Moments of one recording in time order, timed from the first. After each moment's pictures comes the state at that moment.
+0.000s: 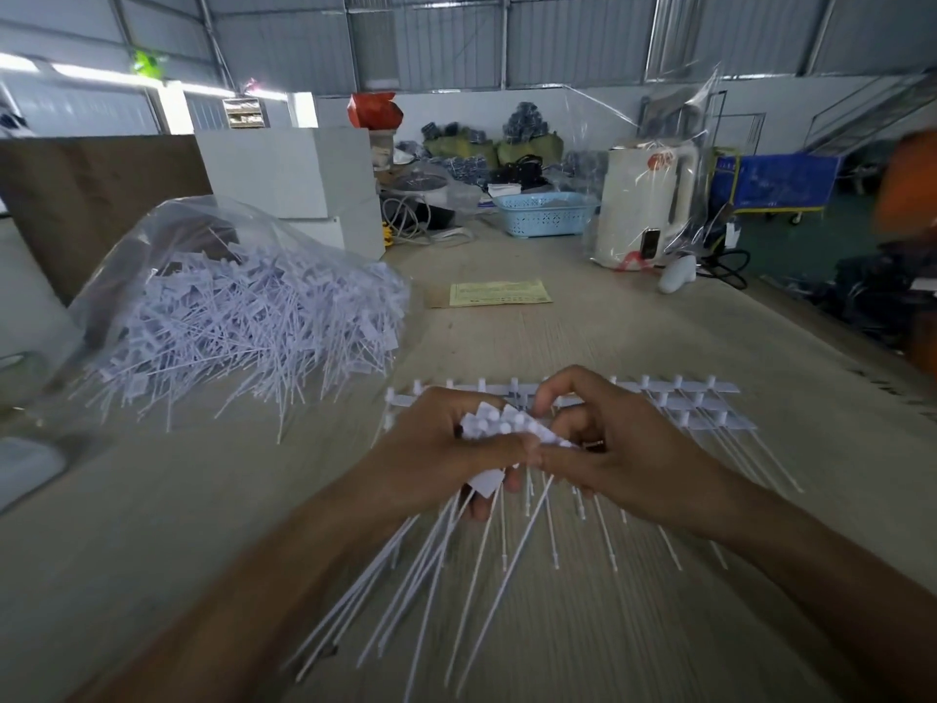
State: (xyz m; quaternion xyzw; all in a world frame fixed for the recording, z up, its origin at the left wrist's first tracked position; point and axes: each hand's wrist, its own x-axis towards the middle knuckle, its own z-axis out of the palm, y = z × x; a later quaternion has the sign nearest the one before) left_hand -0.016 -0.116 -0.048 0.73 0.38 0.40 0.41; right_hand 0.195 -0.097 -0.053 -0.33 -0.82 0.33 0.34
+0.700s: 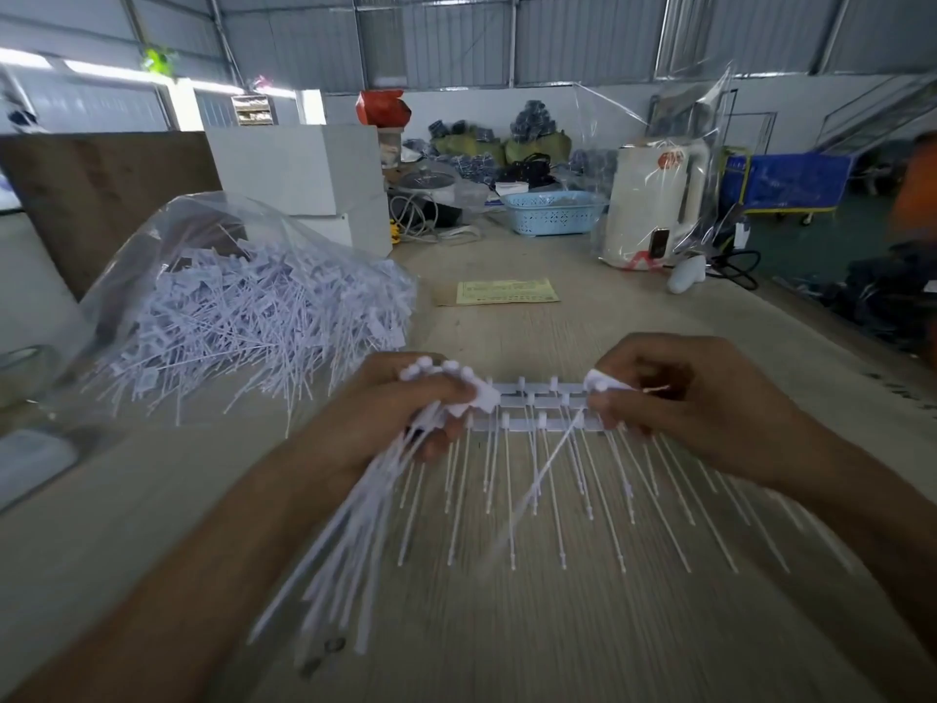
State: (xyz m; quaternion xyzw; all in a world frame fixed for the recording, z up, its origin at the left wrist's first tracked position) left_hand -0.048 -0.109 -0.029 0.58 0.45 0.46 0.50; right_hand 0.228 -0.093 -0.015 -0.32 -0.85 0.21 0.37
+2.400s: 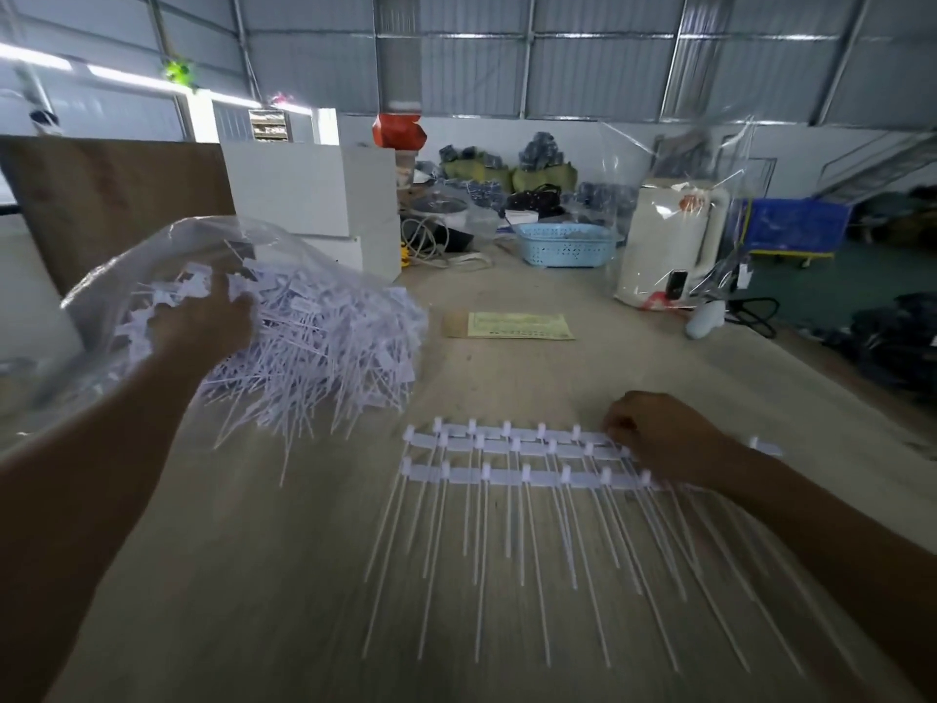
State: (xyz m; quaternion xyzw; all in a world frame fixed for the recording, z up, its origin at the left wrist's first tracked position) left_hand -0.305 0.090 -0.037 0.48 0.83 0.24 -0.11; right_hand 0.217 0.033 -0.059 -0.55 -0.83 0.05 0.07
